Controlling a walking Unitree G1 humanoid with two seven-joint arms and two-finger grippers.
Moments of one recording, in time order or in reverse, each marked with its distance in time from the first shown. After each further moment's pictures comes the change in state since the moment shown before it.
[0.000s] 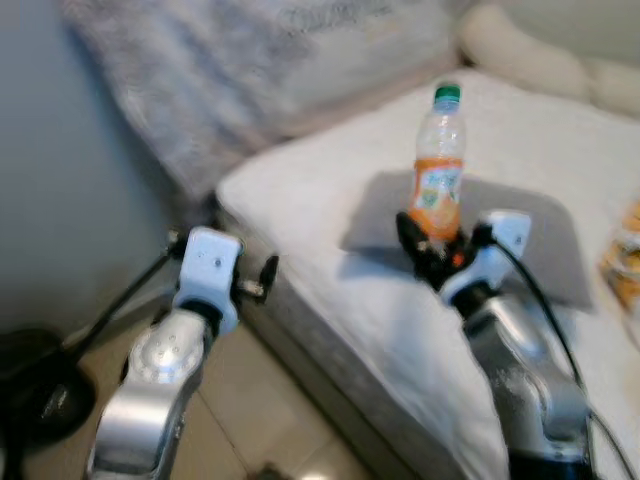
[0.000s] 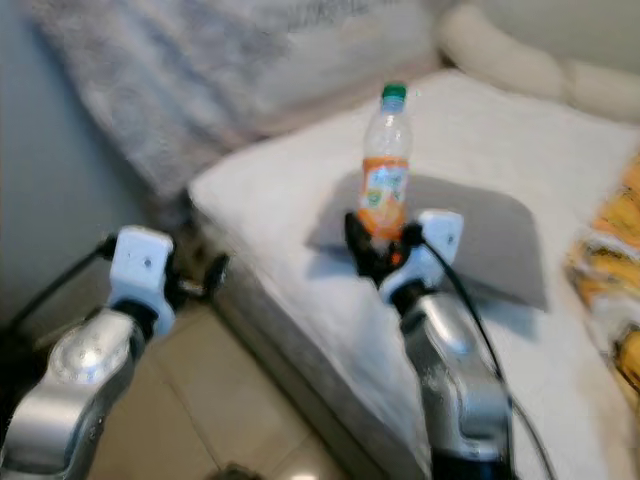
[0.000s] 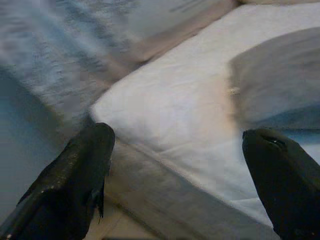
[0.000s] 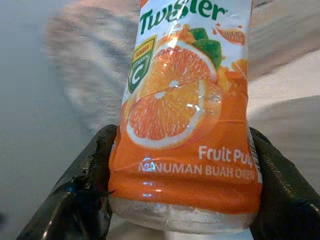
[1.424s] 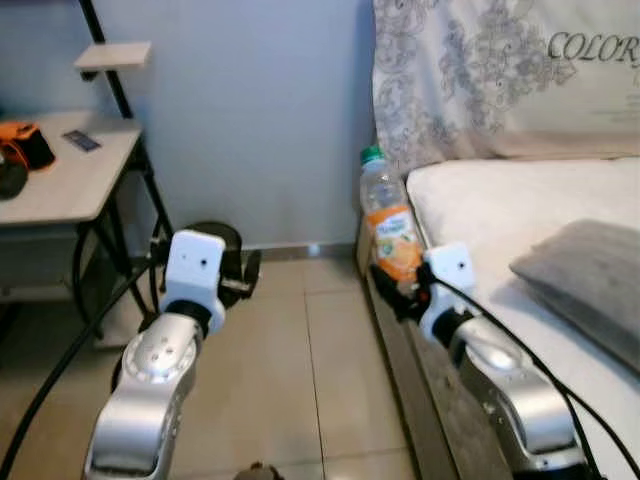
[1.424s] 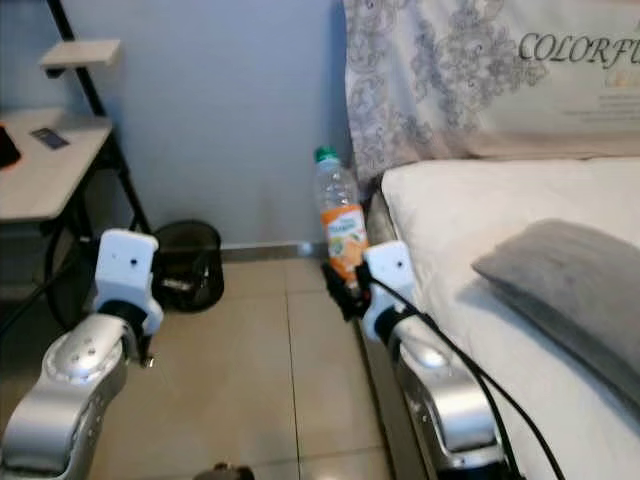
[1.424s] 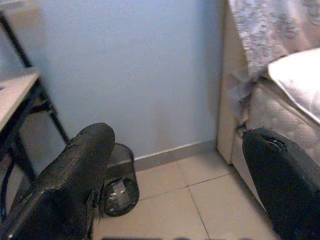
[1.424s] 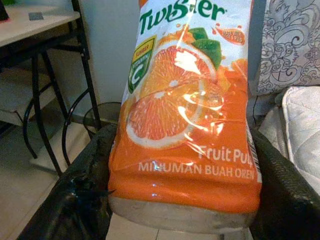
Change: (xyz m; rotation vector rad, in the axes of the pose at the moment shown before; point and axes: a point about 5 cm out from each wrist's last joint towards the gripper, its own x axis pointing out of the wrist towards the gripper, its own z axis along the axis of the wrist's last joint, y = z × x) left arm -0.001 0.006 -0.003 -0.003 -0.003 0.084; right arm -0.010 -0.013 -0.037 -0.343 0.267 -0.004
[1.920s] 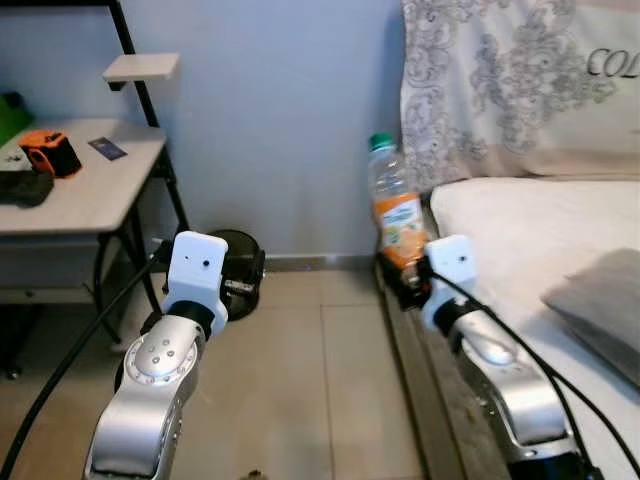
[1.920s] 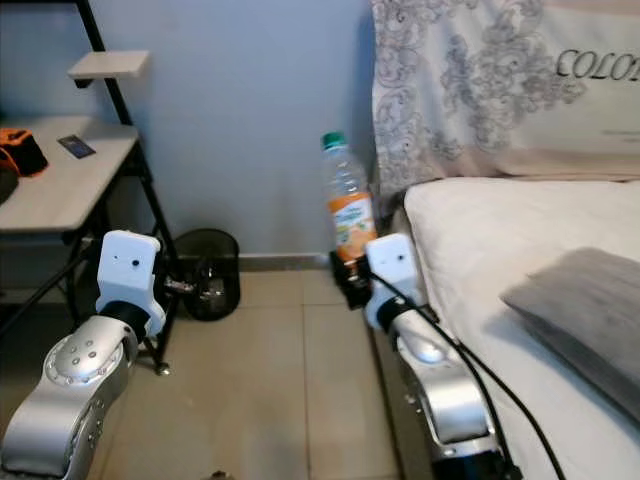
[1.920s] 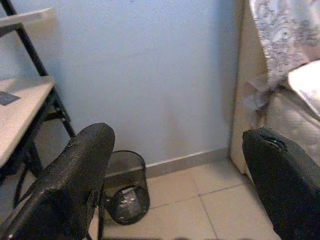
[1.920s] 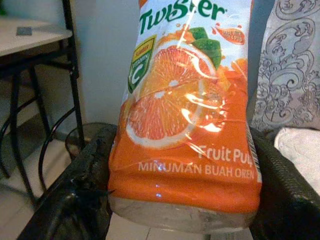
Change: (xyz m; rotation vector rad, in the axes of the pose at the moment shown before) left arm -0.003 -0.001 0.003 0.005 -0.015 -0.007; right arm 0.008 -0.002 0.004 -0.082 -0.066 -0.061
